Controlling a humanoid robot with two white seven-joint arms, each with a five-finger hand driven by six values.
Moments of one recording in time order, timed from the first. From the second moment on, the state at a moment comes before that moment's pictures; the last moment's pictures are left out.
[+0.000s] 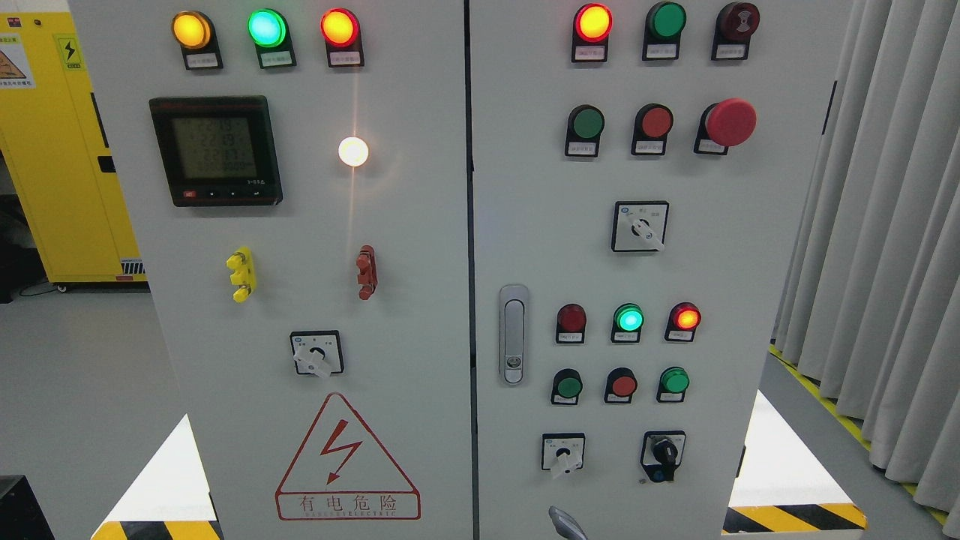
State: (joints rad) left arm 0.06 -0.10 -0.05 -0.10 0.07 -0.13 -0.05; right arm 0.10 -0.09 0.38 -1.83 0.15 -0.34 -0.09
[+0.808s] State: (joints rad) left arm 0.06 -0.10 -0.05 -0.10 0.07 -0.13 -0.05; right arm 0.10 -0.09 0.38 -1.83 0.16 -0.34 -0.09
